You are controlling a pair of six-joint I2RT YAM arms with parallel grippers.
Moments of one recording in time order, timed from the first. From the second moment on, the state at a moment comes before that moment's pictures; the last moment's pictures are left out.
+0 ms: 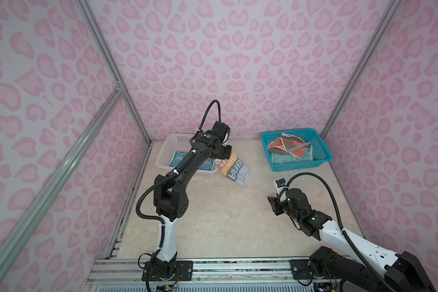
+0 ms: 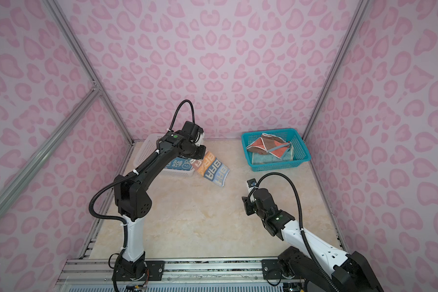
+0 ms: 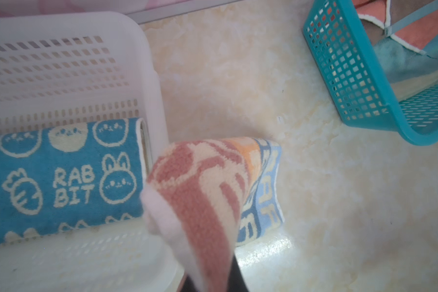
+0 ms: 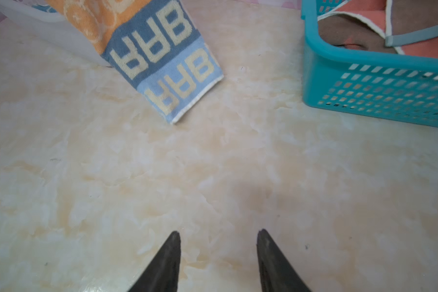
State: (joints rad) left arm -0.47 2.12 2.16 -1.04 0.06 -0.16; right arm 0.62 0.99 0.43 -0.04 0.11 0.14
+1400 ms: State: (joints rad) left arm -0.05 2.45 2.45 -1.20 -0.18 0.02; right arm 0.80 1.39 0.69 -0.05 0.07 0.10
